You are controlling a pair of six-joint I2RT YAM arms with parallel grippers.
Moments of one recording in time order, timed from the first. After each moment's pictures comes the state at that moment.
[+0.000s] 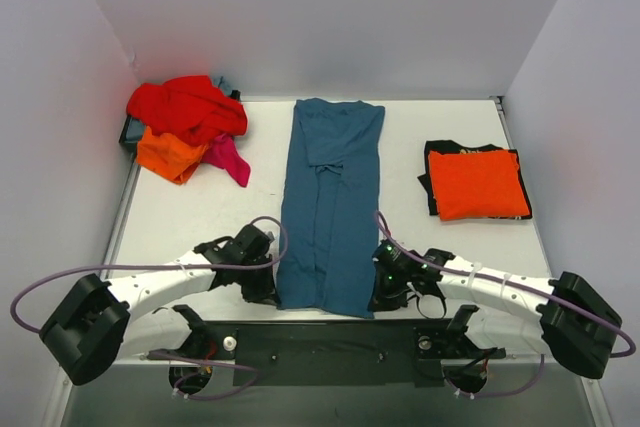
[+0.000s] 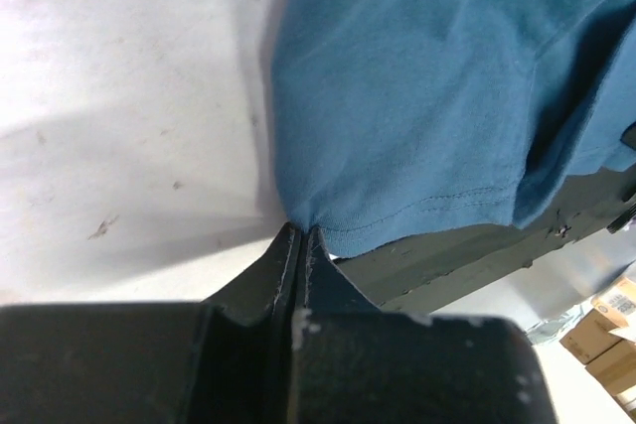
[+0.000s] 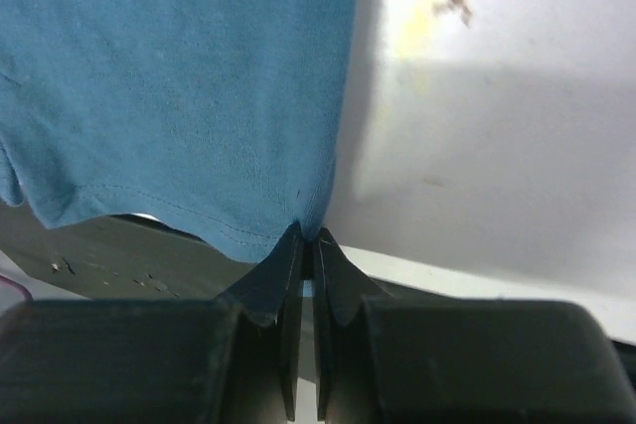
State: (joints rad) left arm -0.75 1.16 0.45 -0.46 0.27 -0.89; right arm 0.92 1.13 0.41 -0.48 -0.11 1.05
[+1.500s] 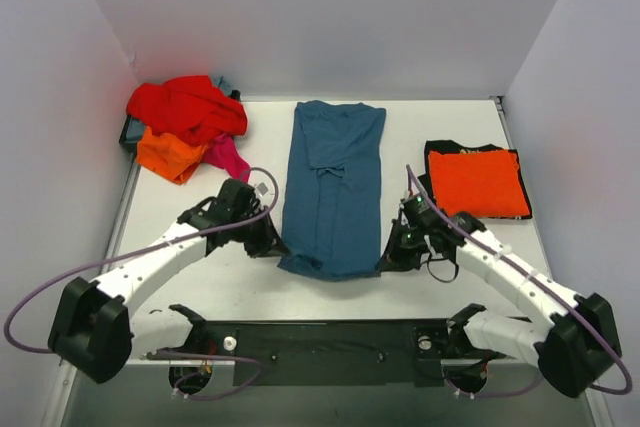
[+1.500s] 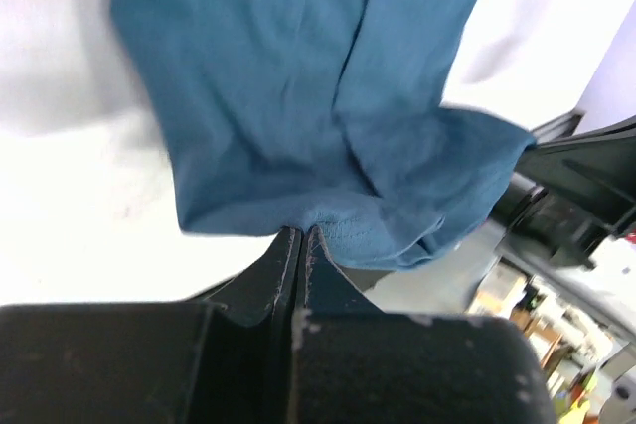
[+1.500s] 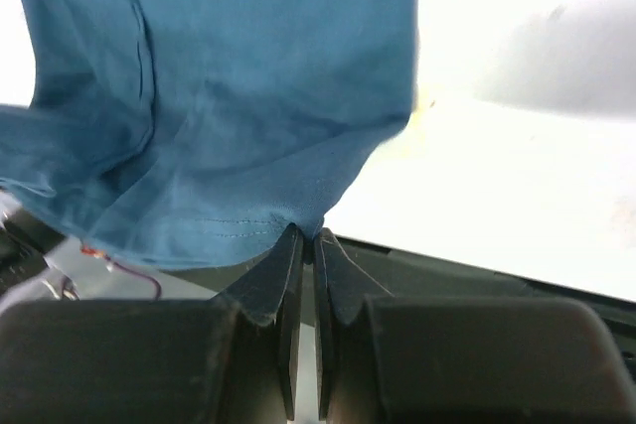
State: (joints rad) left arm -0.55 1.14 0.70 -0.56 0.41 -0.85; right arm 0.62 1.04 0.66 -0.75 -0.22 0.87
